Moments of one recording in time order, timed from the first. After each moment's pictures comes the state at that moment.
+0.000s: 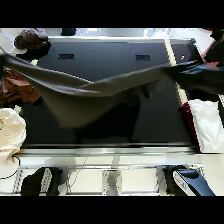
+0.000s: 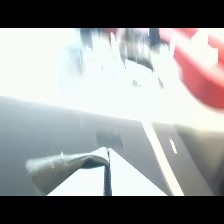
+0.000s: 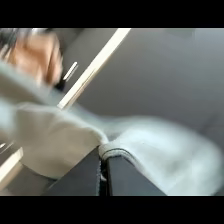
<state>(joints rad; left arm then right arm) 0.47 -0.58 1.10 0.55 -0.79 -0.96 0.02 -0.74 1.41 -0.87 1.14 1.24</state>
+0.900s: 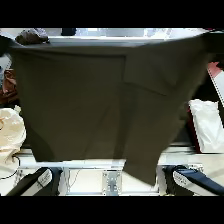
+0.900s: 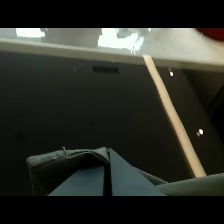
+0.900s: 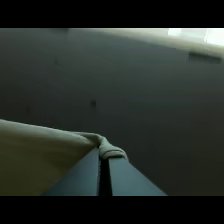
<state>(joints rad) 0.28 -1.06 1.57 0.92 -1.10 -1.22 0.02 -1.17 1.94 -1.38 1.36 1.37</state>
